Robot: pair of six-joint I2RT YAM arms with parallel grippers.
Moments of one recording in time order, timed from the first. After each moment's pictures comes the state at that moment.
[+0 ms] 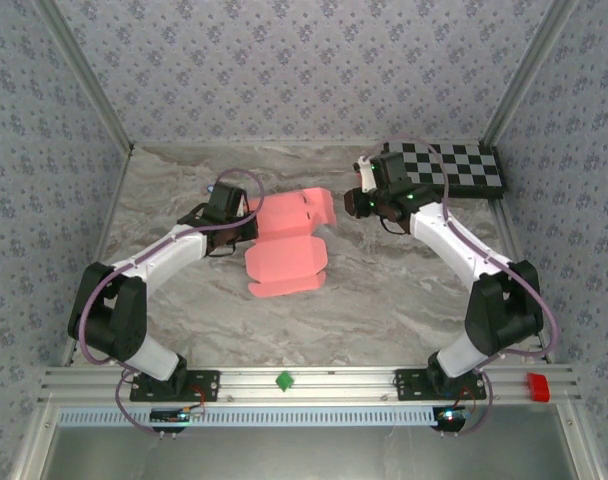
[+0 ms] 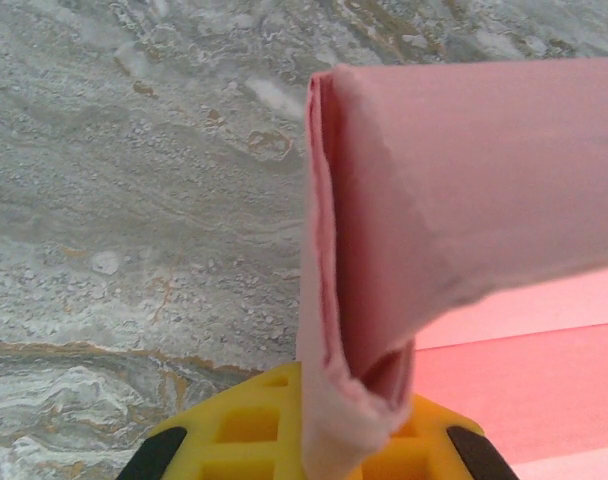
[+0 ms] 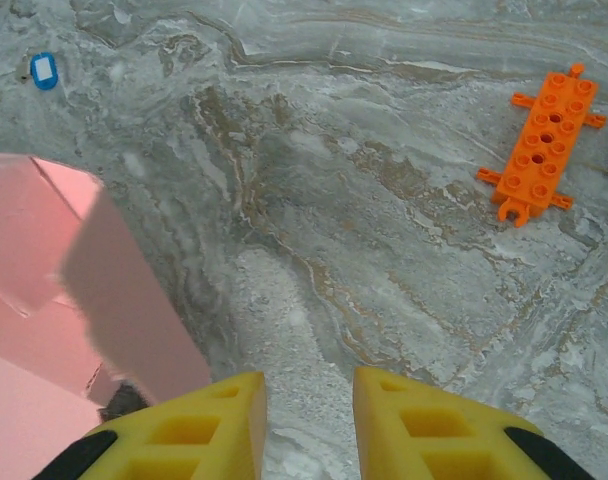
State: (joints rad) left arm -0.44 1.53 1.01 -0.34 0.02 -0.50; right arm 0.39 1.55 1.25 -0.46 -0.13 0.15
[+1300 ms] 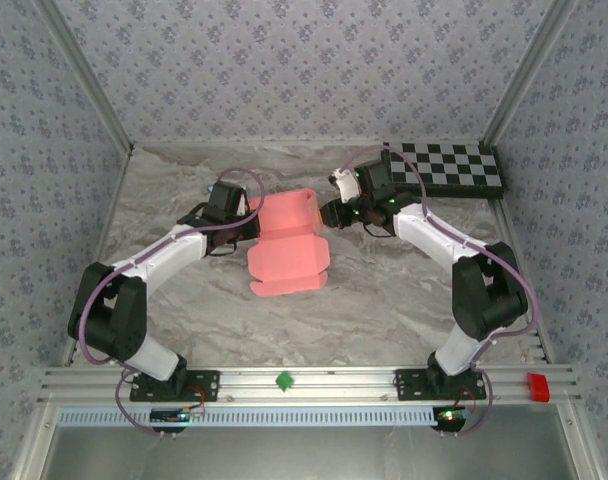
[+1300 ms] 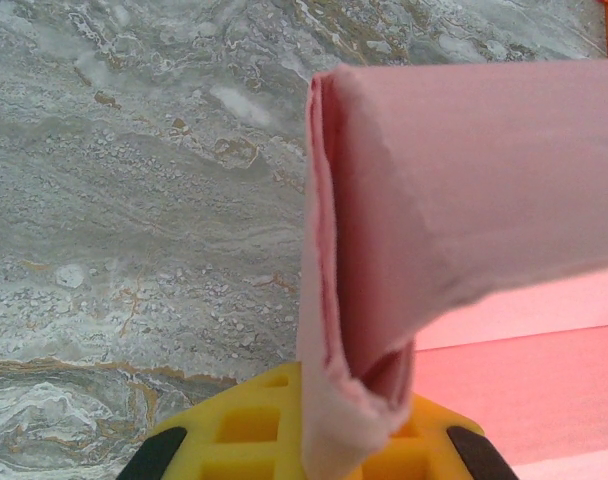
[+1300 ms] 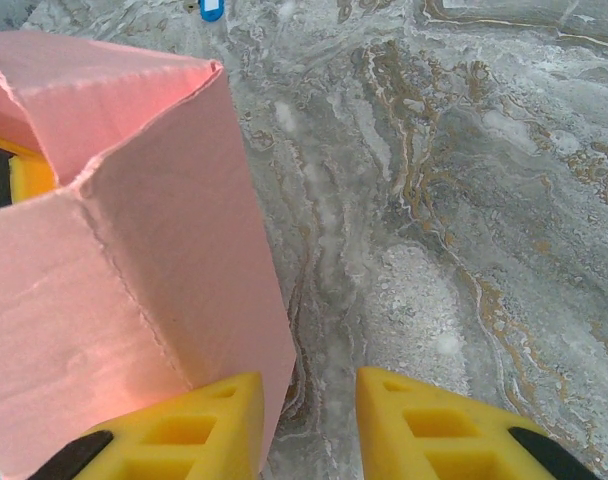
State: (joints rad) left arm -0.44 1.53 1.01 -0.32 0.05 -0.50; right arm 0.44 1.67 1.22 -0.32 -0.40 0.06
